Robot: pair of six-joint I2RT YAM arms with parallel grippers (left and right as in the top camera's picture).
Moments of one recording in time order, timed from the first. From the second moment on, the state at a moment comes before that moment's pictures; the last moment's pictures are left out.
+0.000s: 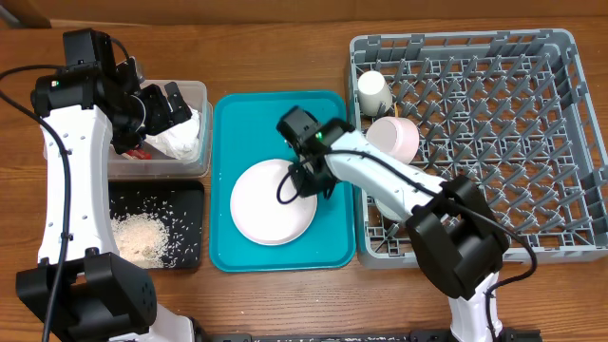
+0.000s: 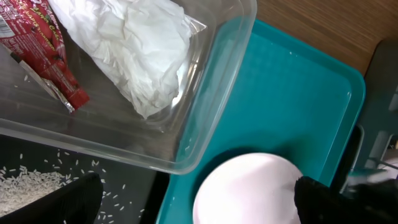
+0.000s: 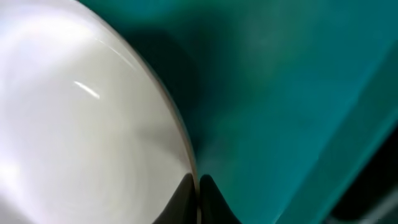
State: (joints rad) left arm 0.20 1.73 1.69 -1.19 0.23 -0.25; right arm 0.70 2.09 1.62 -0.96 -0.03 0.32
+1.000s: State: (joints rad) left arm 0.20 1.73 1.69 -1.19 0.23 -0.25; right arm 0.18 1.78 1.87 -1.38 0.94 0.51
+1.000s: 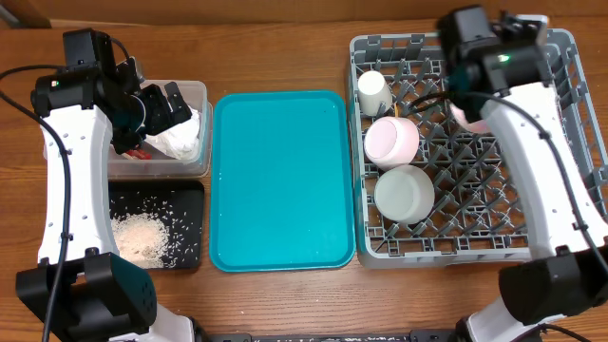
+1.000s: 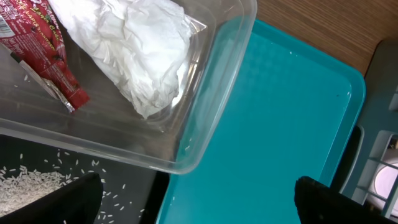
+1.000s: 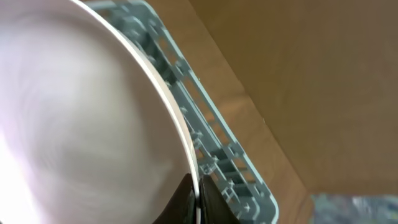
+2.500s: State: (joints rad) left arm 0.20 1.73 1.69 -1.19 0.23 -0.25; right arm 0.16 1.79 1.61 -1.04 0.39 0.35
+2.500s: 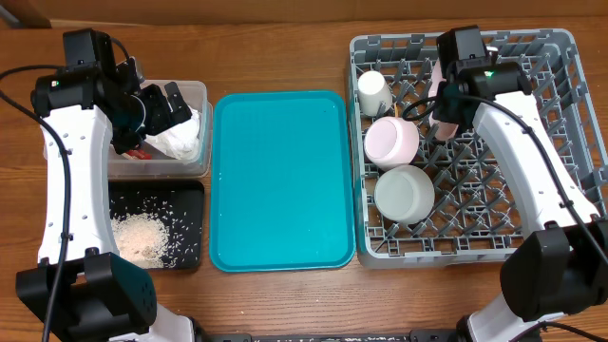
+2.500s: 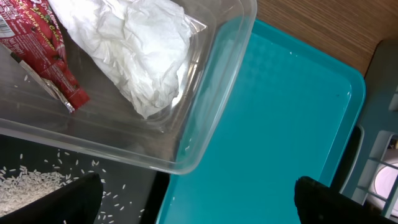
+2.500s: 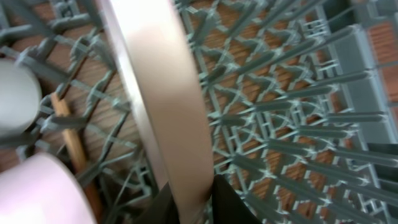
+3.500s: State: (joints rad) left arm 0.20 1.73 1.69 -1.19 0.23 -0.25; right arm 0.16 1.61 1.61 -1.05 0.20 0.35
